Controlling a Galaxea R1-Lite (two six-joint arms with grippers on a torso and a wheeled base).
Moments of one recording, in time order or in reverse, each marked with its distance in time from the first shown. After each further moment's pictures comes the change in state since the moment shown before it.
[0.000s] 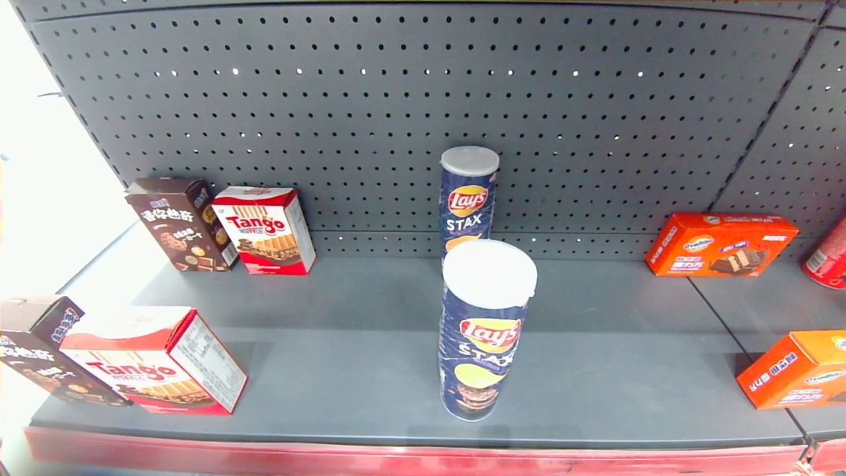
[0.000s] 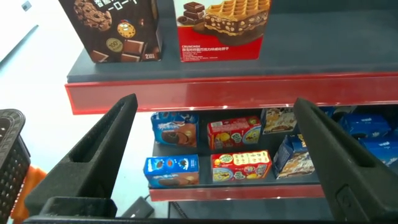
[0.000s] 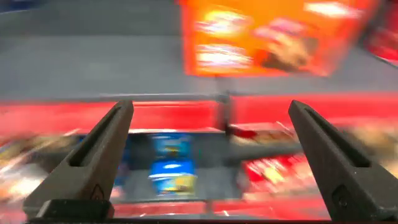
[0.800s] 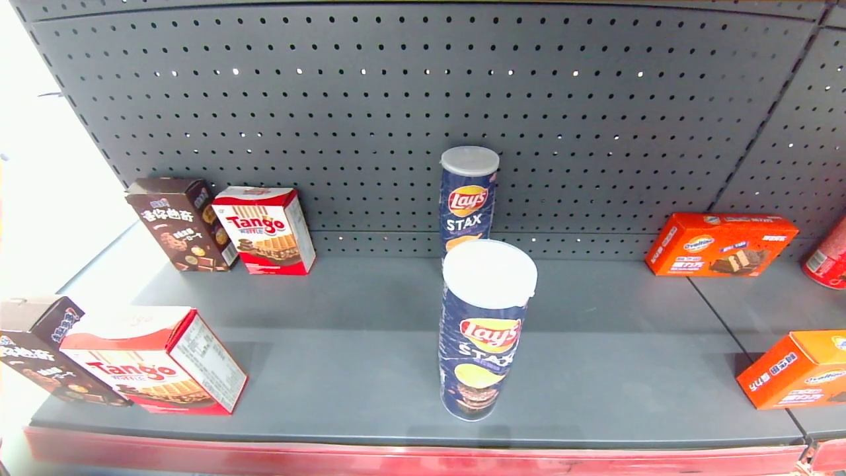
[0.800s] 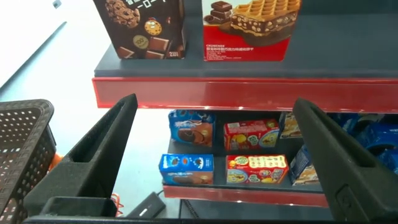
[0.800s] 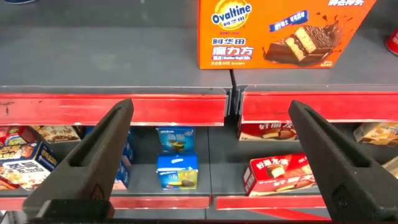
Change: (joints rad) left arm 0.001 -0.004 0.002 0.000 0.075 0.004; right arm 0.004 -0.004 0.006 0.009 0.083 0.001
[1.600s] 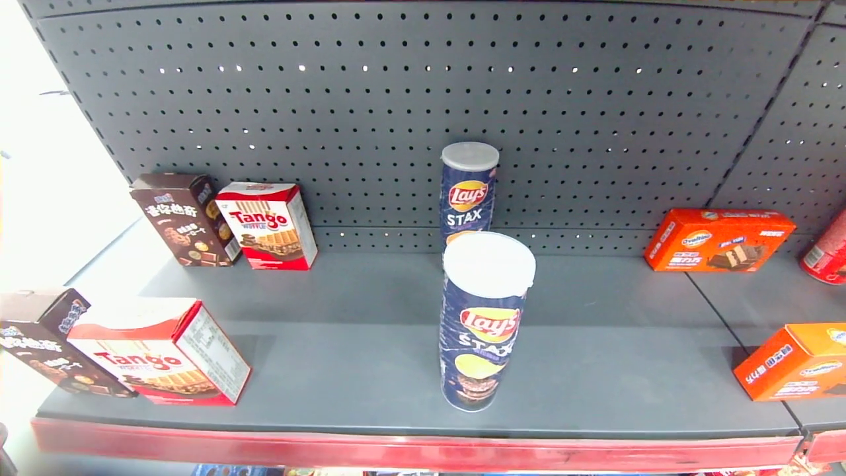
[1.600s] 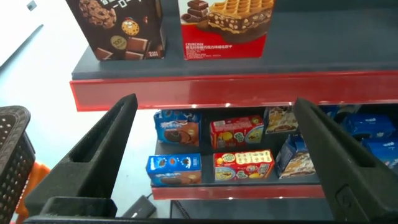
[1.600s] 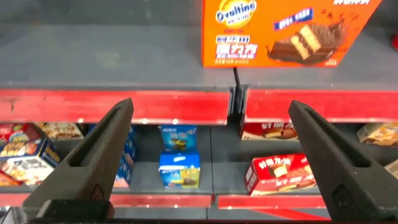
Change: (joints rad) left arm 0.000 -0.001 0.000 0.000 -0.064 -0.004; right arm -0.001 0.000 0.000 0.000 0.015 -0.001
